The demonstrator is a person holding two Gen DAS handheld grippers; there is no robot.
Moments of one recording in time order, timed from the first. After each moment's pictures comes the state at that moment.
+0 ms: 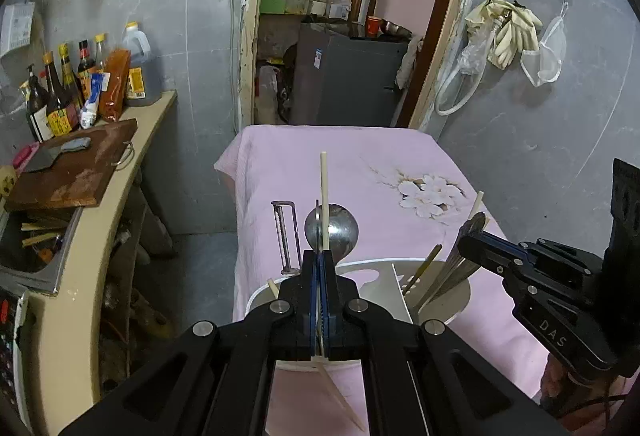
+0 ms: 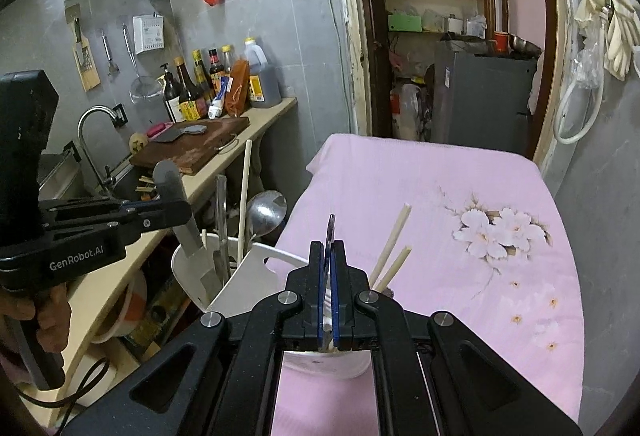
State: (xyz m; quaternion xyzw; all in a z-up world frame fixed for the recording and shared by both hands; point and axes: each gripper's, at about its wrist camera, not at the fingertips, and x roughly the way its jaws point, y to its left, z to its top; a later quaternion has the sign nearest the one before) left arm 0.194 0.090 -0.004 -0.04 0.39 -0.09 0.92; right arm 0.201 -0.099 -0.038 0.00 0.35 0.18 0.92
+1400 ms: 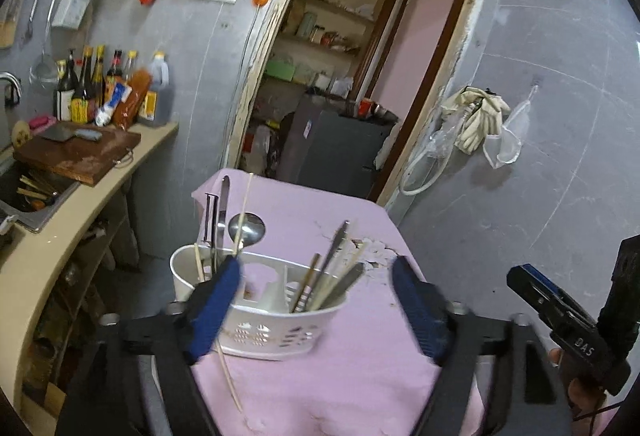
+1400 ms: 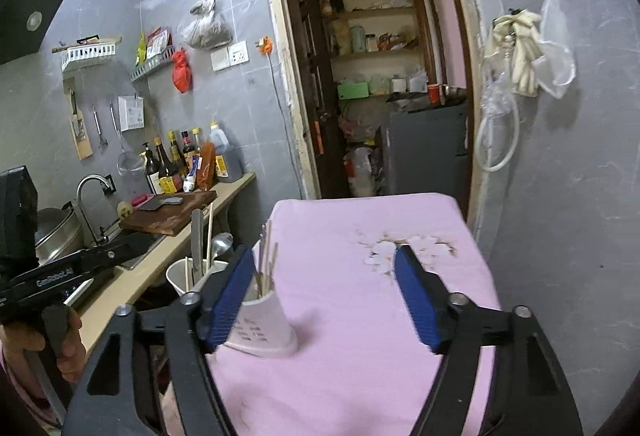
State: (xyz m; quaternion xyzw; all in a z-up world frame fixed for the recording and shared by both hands) left arm 0.080 0.039 0.021 -0.15 0.25 -0.08 0.95; right arm 0.085 -0.238 0.020 0.06 0.22 0.11 0.97
